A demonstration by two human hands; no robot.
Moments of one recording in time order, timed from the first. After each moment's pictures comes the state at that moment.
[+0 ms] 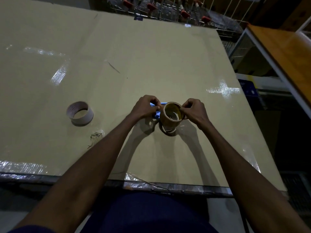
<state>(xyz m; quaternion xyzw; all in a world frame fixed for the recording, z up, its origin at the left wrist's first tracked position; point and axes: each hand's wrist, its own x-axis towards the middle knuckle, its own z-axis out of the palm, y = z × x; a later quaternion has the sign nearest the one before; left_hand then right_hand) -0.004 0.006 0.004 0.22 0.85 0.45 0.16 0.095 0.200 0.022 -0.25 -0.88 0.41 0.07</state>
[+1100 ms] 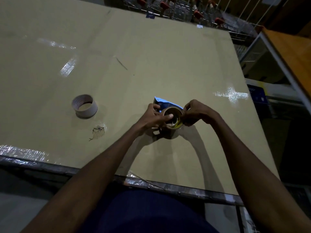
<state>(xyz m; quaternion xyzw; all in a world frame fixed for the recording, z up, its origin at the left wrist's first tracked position) 0.045 0.004 -0.013 0.06 0.71 0.62 0.32 0.078 0.212 0.052 -0.18 -0.88 0.39 -0.21</state>
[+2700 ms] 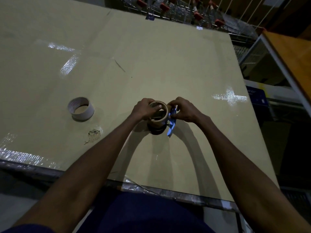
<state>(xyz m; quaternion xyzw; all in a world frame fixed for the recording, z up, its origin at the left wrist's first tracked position) -0.008 0.016 -0.007 0.13 0.88 0.43 0.17 0.048 0.214 0.021 0.06 -0.97 0.23 -0.08</state>
